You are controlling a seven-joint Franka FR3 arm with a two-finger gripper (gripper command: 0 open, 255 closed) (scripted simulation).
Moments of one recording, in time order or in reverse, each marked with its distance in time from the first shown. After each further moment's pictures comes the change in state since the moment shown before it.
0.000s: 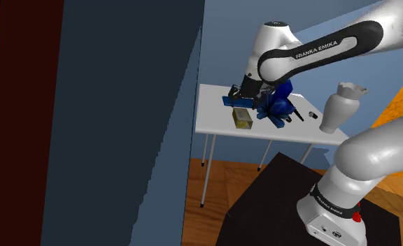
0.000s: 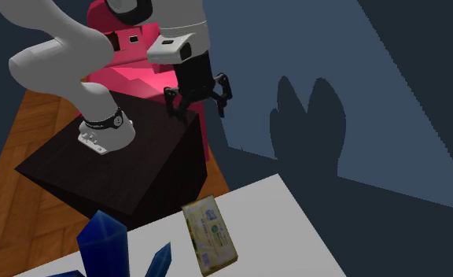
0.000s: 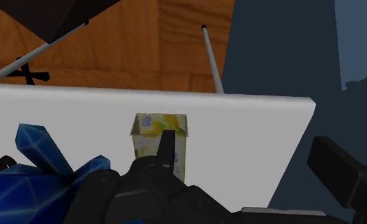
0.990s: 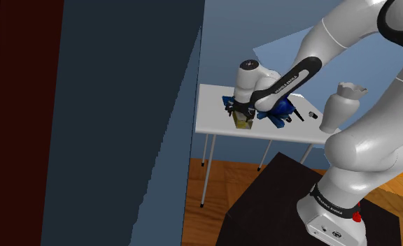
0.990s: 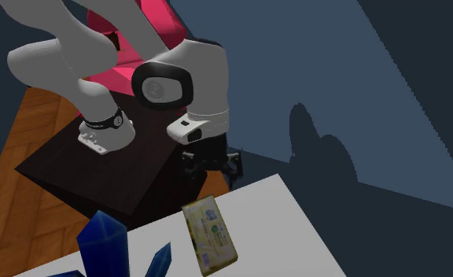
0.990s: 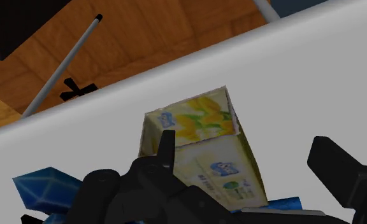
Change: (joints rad) arm -0.393 0.492 0.211 0.116 -0.693 0.290 0.888
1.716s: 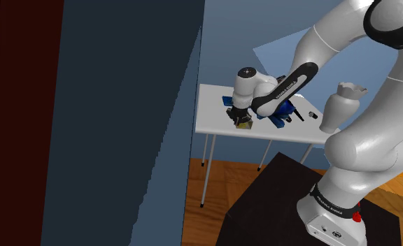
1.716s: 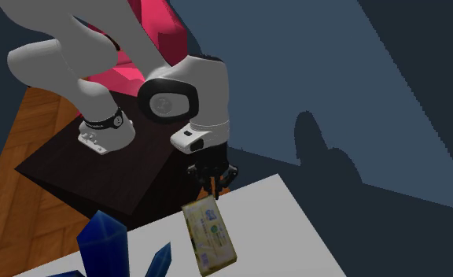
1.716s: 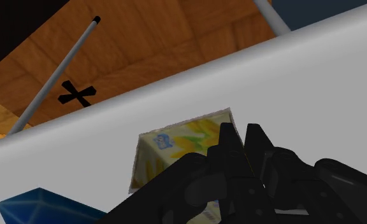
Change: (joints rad) arm 0.001 0.088 -0.016 0.017 -0.150 0.026 0.132
